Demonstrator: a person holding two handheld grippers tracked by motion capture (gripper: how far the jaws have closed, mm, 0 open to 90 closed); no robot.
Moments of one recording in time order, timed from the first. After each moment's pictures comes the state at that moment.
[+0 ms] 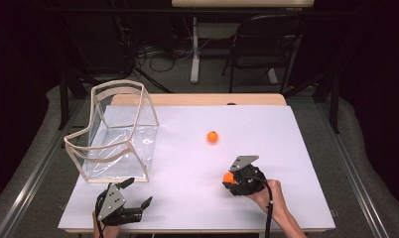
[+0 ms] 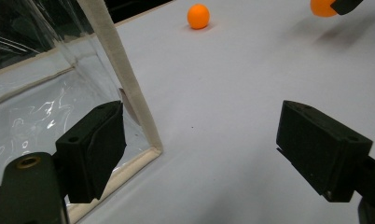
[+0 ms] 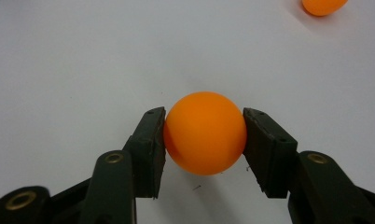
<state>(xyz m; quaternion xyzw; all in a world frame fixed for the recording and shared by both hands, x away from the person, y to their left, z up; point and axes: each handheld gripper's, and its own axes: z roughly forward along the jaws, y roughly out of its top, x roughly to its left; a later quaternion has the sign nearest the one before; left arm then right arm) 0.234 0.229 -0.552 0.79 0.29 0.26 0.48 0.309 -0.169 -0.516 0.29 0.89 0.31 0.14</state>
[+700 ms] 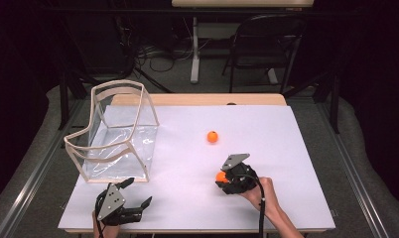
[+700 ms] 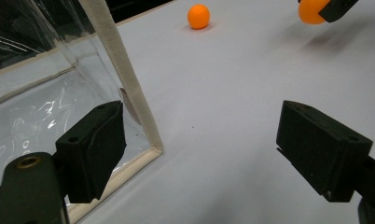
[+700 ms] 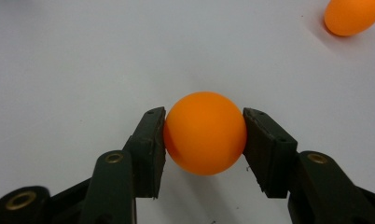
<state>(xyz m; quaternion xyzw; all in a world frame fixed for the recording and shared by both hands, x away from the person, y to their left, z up) 0.234 0.229 -0.552 0.79 0.29 0.26 0.48 0.316 -0.150 -0.518 0.28 0.90 0.31 0.13</state>
